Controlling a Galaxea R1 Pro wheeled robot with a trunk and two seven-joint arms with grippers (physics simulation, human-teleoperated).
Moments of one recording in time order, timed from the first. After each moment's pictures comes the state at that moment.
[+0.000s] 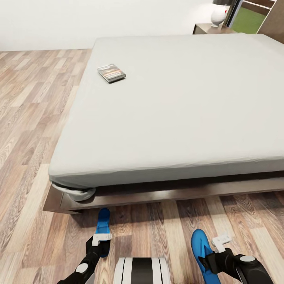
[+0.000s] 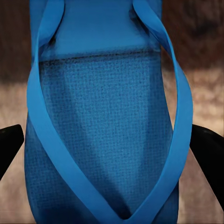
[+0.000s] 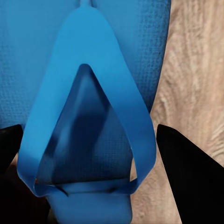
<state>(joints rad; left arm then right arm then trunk) -0.46 0.00 -0.34 -0.35 0.29 -0.34 0.10 -0.03 -0.12 -0.12 -1.54 0.34 0.82 0.52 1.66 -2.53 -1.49</state>
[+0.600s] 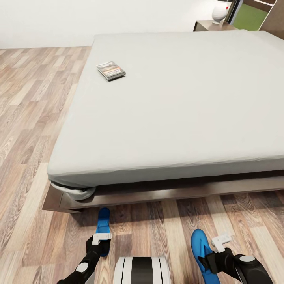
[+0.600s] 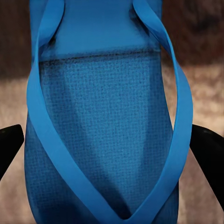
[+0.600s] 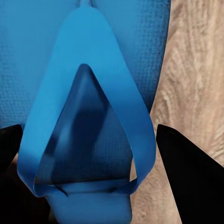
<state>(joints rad) -0.46 0.00 -0.34 -0.35 0.29 -0.34 0.10 -0.03 -0.12 -0.12 -1.54 0.34 0.81 0.52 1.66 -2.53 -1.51</state>
